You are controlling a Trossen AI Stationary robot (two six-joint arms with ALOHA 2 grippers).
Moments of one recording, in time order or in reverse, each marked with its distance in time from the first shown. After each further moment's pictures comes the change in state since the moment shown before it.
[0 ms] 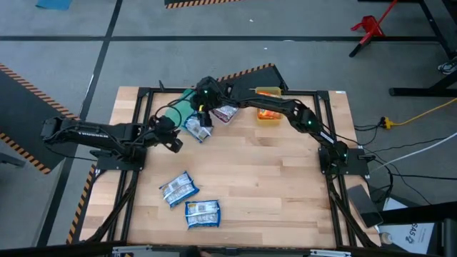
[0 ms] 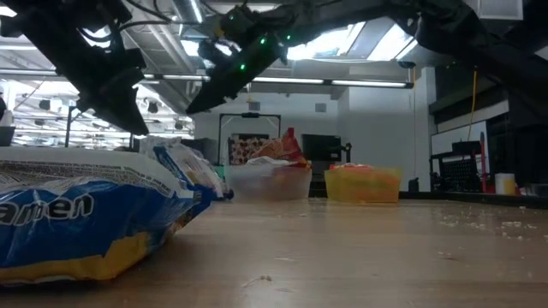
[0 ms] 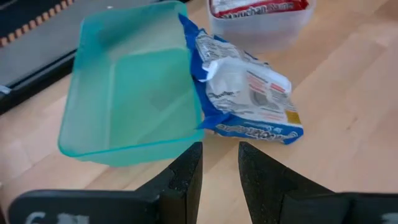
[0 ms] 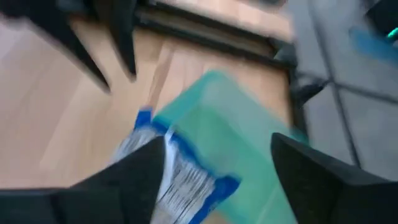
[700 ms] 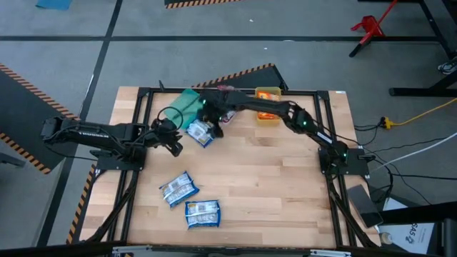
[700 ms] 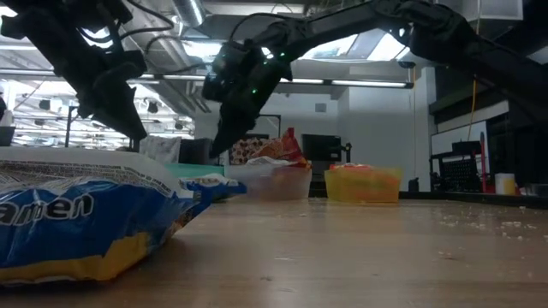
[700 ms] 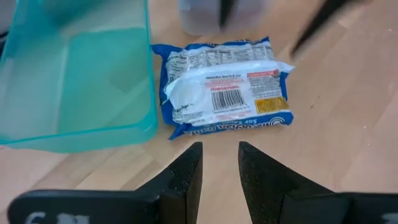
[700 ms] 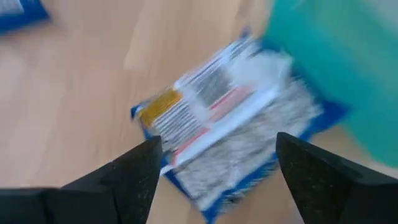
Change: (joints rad) left arm -0.002 0.007 -0.001 0.009 0.136 -0.020; right arm 0.008 0.072 -0.001 -0.327 -0.130 0.007
